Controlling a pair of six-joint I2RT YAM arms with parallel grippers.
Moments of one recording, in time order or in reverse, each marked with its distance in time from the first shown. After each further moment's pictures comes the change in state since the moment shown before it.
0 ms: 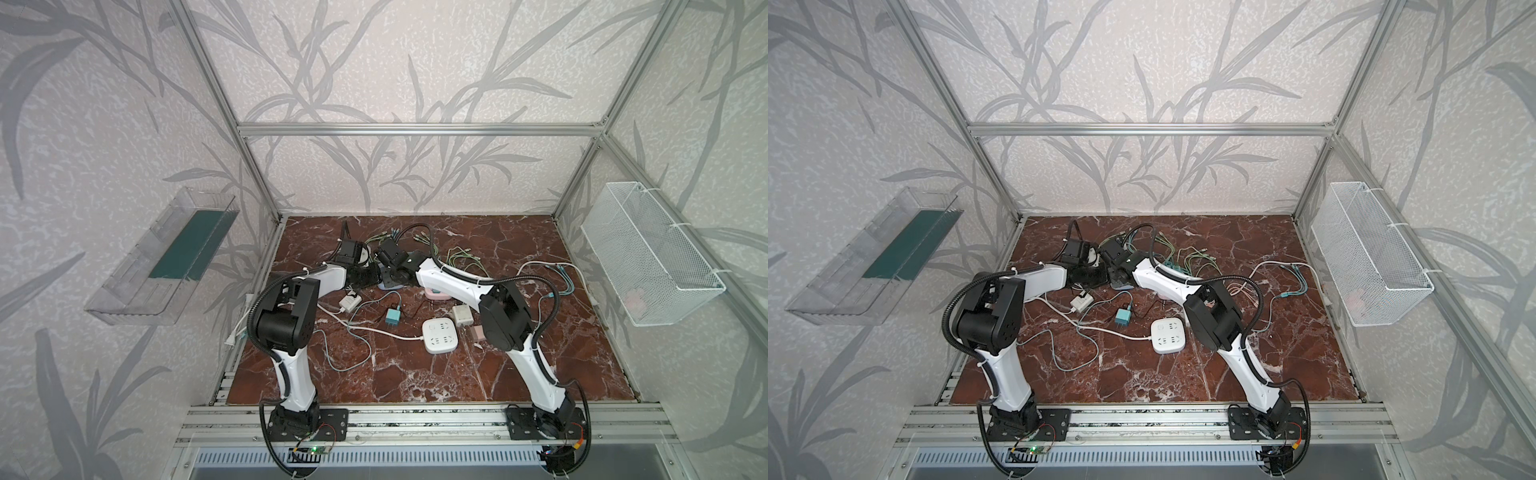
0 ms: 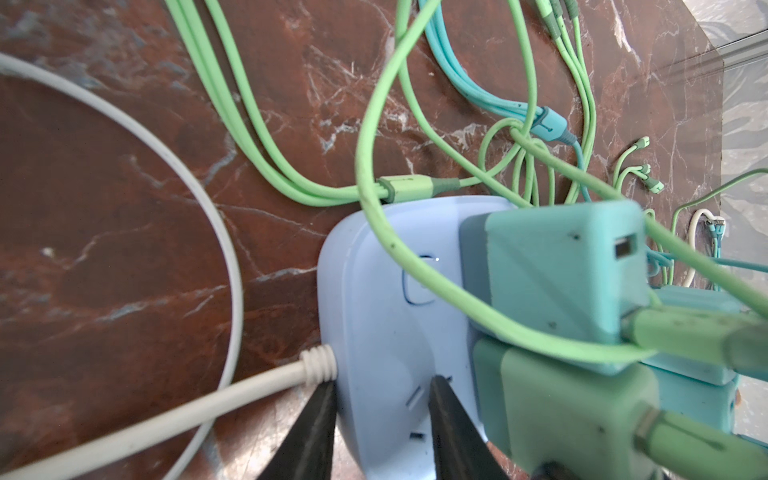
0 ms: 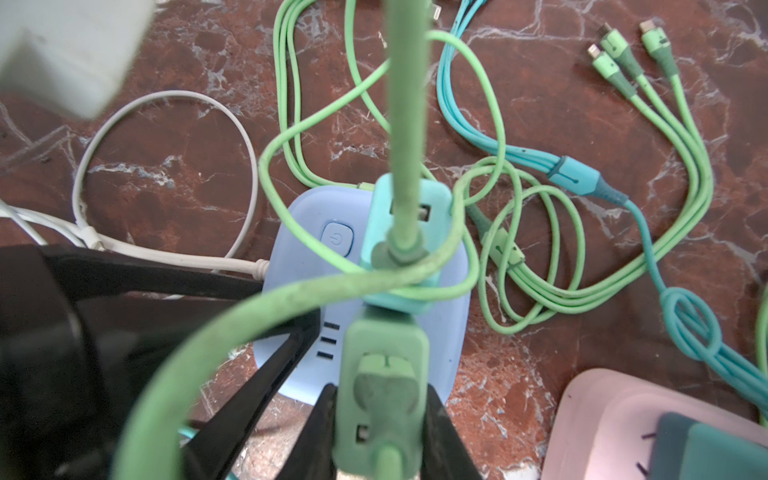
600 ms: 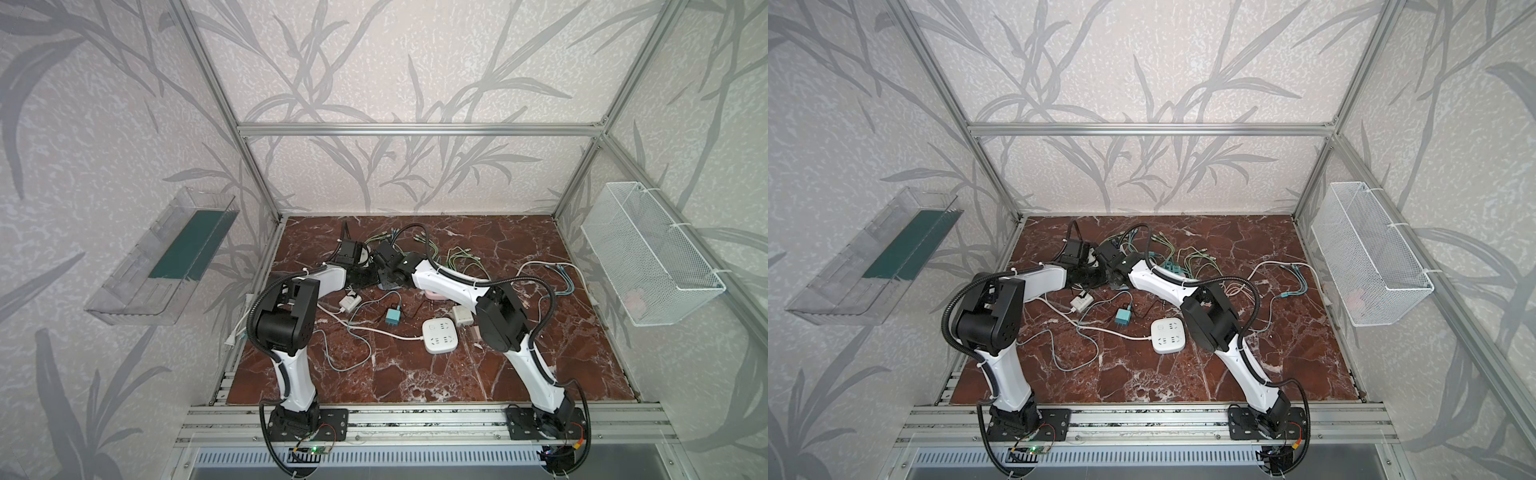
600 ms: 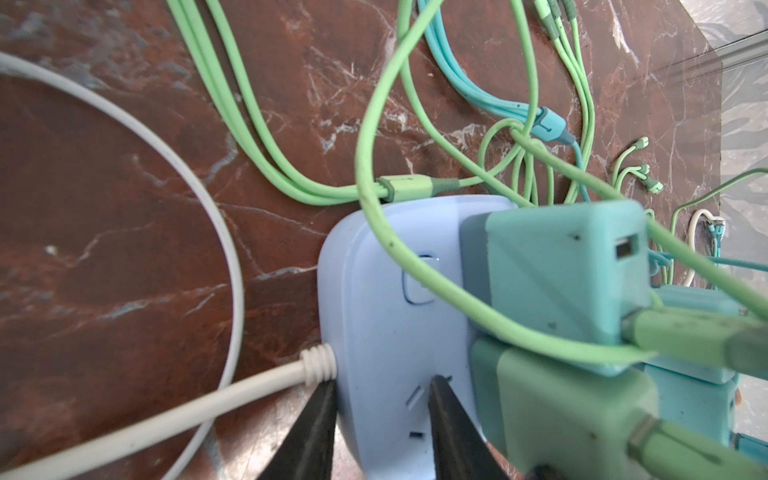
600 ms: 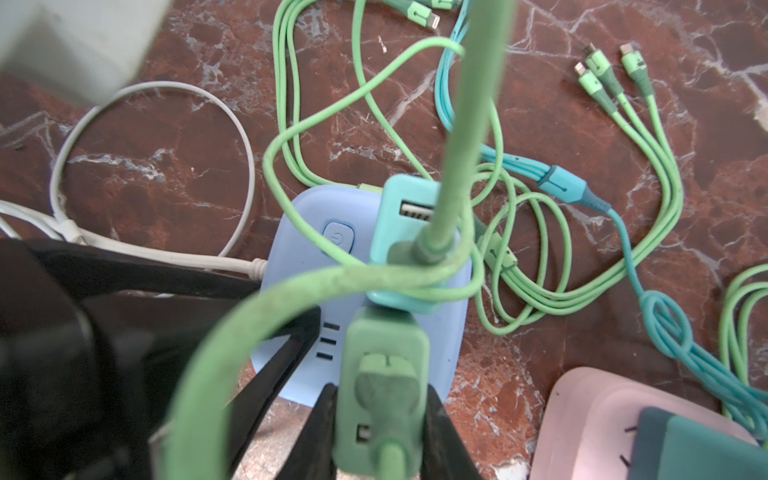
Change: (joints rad) left arm 0.000 -0.006 -0.007 0.008 -0.003 0.000; right arm 0.016 0.020 0.031 -0.024 0.045 -0.014
